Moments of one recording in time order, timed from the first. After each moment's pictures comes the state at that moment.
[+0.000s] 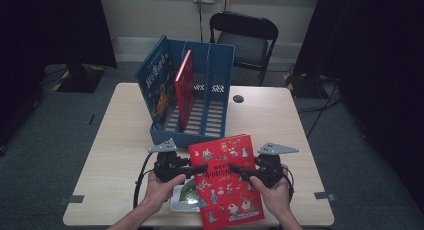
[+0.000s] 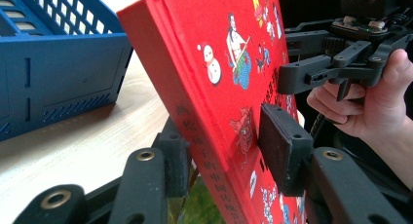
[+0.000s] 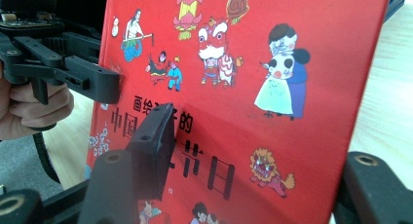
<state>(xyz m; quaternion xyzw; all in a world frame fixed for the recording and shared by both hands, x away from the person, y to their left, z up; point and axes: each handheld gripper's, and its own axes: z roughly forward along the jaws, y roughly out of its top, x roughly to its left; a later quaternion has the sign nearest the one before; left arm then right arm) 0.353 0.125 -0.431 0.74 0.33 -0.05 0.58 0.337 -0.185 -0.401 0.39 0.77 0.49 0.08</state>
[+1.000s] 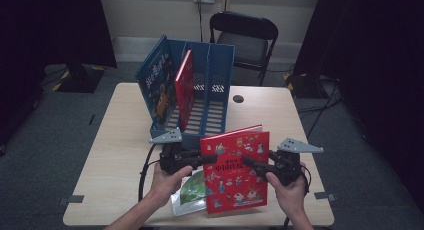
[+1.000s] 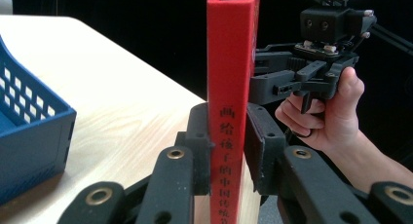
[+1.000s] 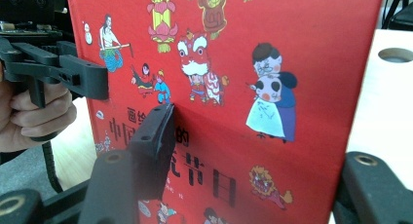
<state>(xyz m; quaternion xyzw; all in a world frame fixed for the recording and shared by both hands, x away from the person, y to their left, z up) 0.352 0.106 -0.380 0.72 0.27 -0.06 0.63 0.323 -0.212 -0.362 0.39 0.74 0.53 0.12</state>
